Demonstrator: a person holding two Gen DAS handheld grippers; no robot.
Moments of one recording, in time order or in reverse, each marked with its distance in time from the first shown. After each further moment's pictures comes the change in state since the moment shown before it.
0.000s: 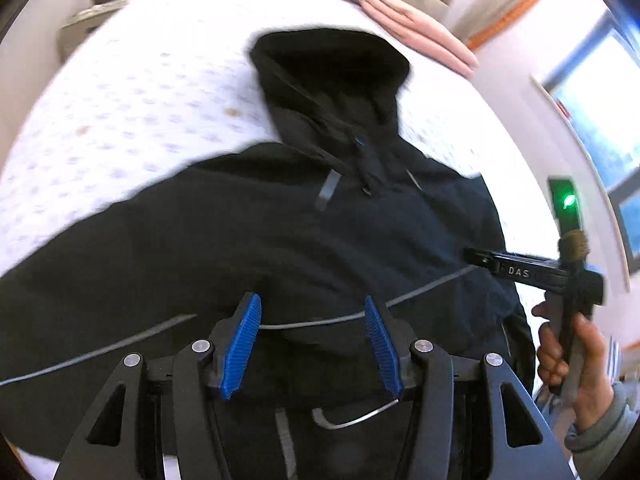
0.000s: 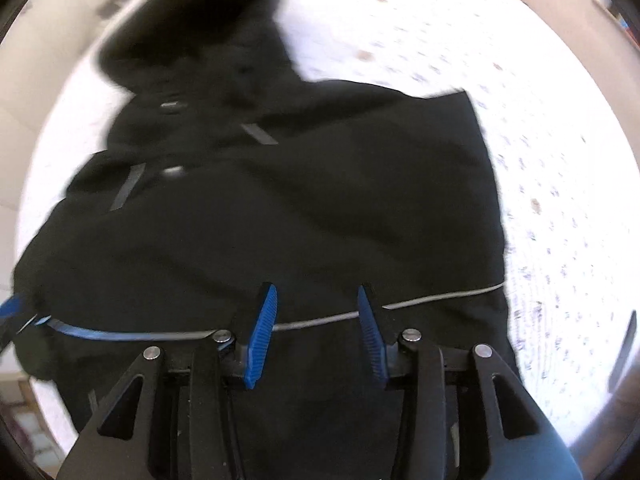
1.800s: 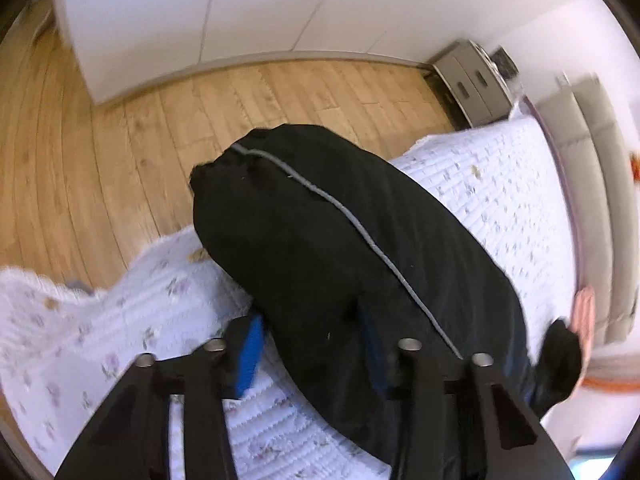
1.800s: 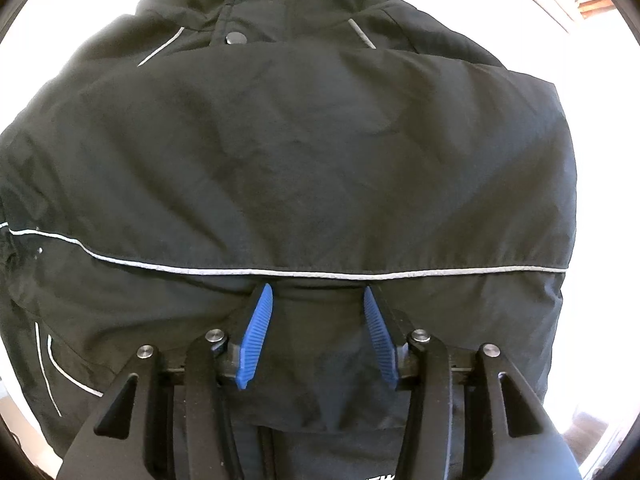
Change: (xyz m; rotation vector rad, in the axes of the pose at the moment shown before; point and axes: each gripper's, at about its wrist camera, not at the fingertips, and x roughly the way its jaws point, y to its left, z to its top) left arm -0.139 0.367 -0.231 -1.148 -0.322 0.309; right arm 0.068 0.099 -0.023 -0.219 0.141 -0.129
